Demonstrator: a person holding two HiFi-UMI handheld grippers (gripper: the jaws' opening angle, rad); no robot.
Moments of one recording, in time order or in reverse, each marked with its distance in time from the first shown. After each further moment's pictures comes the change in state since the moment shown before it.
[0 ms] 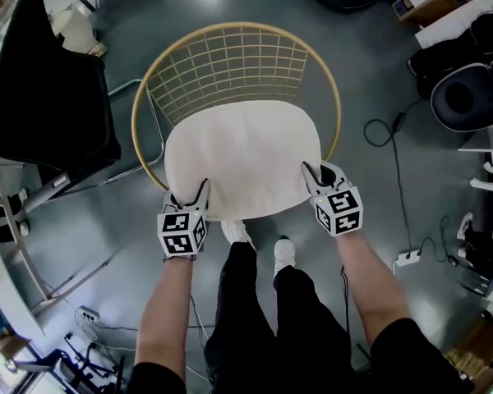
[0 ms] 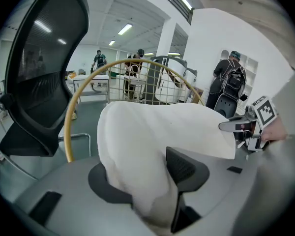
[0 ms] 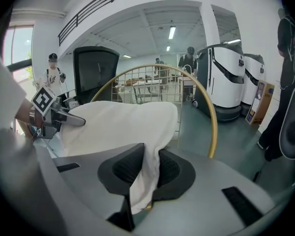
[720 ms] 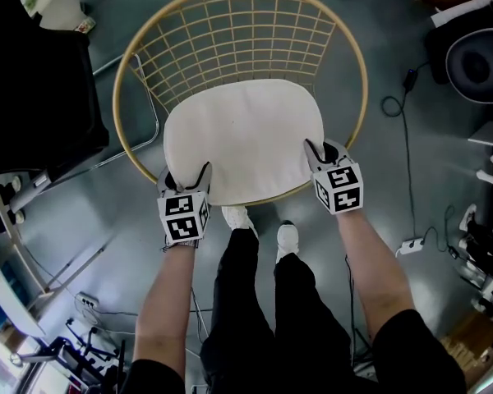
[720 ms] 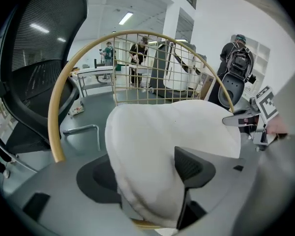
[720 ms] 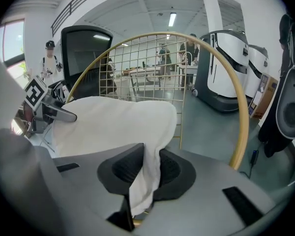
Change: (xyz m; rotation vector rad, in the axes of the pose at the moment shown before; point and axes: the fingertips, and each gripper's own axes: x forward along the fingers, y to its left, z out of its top) left arm 0.063 0.041 -0.046 0.012 0.134 0.111; right arm 0.090 -0.020 -0.048 -0.010 0.132 -0.035
